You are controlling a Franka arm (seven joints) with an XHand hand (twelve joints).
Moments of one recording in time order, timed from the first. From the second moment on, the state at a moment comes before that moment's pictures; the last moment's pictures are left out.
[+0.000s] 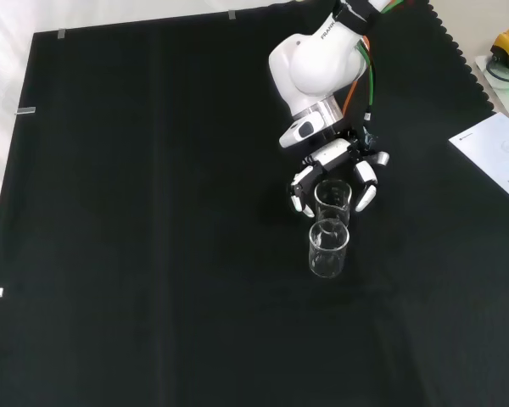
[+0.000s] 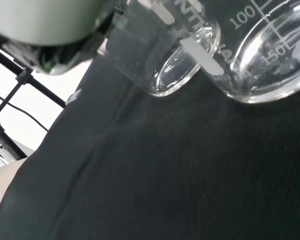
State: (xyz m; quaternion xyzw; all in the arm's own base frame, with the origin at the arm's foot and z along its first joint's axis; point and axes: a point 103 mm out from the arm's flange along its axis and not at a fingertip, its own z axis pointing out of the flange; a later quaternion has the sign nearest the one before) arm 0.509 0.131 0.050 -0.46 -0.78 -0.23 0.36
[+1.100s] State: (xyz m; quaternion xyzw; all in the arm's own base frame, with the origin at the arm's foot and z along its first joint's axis) arm 0.519 0.123 0.039 -0.46 -0.76 -0.26 0.37
